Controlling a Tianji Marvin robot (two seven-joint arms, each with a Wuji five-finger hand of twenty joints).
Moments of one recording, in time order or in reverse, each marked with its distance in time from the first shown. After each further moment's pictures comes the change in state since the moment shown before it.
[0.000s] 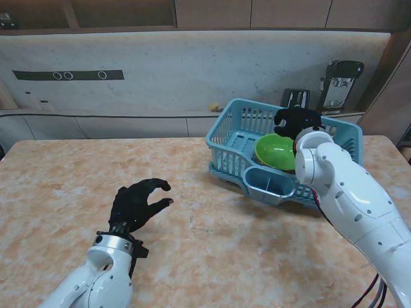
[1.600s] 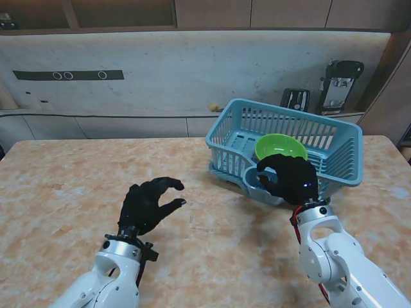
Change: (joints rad) left arm 0.013 0.000 0.051 -0.039 0.039 -0.061 0.056; right arm -0.644 -0.012 0.235 -0.404 -0.117 -0.280 -0.496; left_hand 0.000 0.009 0.000 0.000 0.000 0.000 0.000 0.000 0.001 0.000 0.000 0.000 0.000 0.001 0.000 0.000 0.014 0.000 0.021 0.010; right_hand -0.039 -0.075 0.069 -0.030 0.088 -0.113 0.142 -0.059 0.179 -0.054 0.036 0.066 0.185 -0.020 0.108 0.066 0.213 -0.022 0.162 0.079
